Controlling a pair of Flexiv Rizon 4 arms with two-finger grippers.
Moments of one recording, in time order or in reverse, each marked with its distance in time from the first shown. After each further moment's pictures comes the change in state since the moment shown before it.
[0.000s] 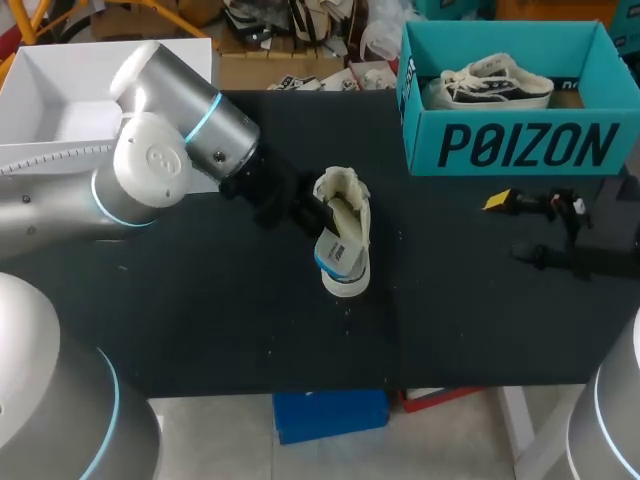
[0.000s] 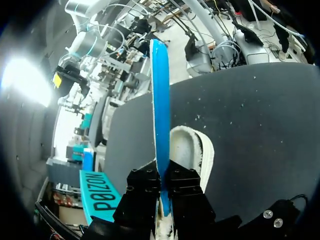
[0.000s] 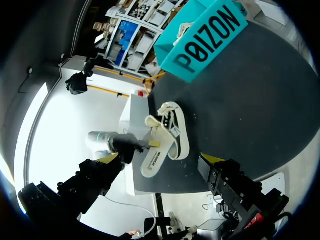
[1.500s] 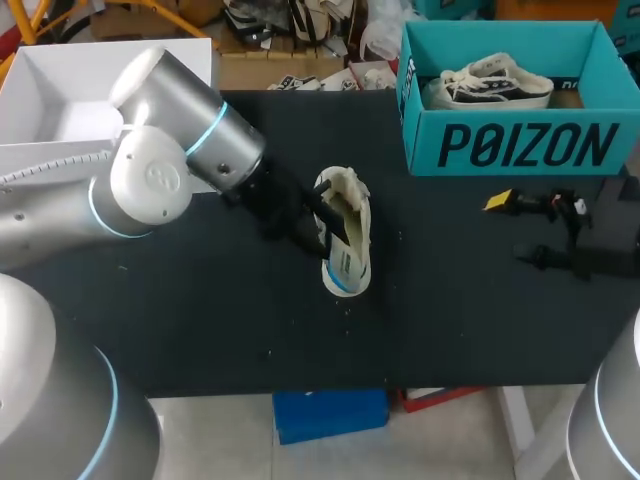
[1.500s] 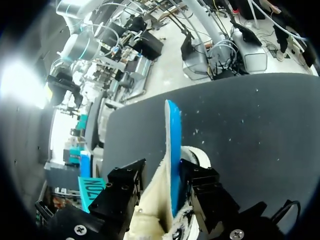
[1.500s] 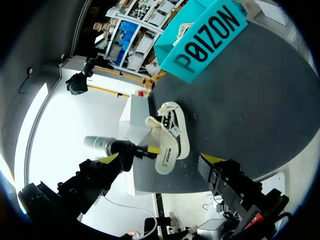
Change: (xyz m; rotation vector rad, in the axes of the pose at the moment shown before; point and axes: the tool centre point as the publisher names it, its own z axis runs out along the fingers) left arm 0.002 -0.035 0.007 -0.001 0.052 0.034; right arm 0.000 0.000 -0.001 0.001 0.001 0.000
